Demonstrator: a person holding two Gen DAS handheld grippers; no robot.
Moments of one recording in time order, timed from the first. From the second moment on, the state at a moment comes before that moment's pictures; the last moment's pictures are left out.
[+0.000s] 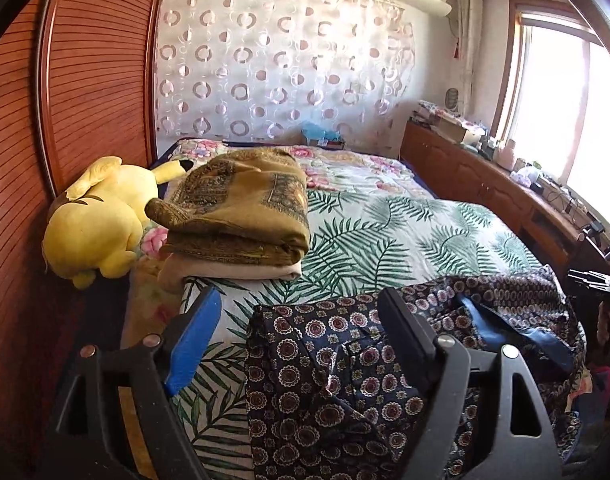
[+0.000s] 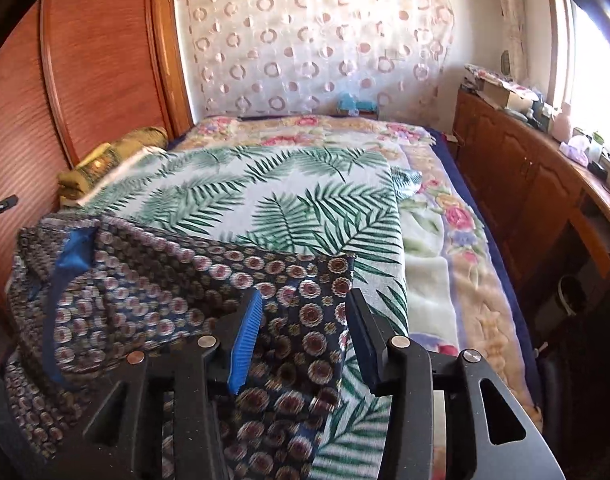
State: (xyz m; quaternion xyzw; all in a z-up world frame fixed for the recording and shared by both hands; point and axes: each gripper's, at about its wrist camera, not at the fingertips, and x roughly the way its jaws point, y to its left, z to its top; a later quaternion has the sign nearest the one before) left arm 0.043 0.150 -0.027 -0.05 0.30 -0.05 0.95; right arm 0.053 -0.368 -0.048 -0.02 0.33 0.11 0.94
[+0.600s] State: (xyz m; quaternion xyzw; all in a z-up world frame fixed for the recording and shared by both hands) left arm 0.092 0.160 -0.056 -0.04 0.36 -0.02 0.93; right arm 0.101 -0.378 -0.063 -0.01 0.38 0.08 0.92
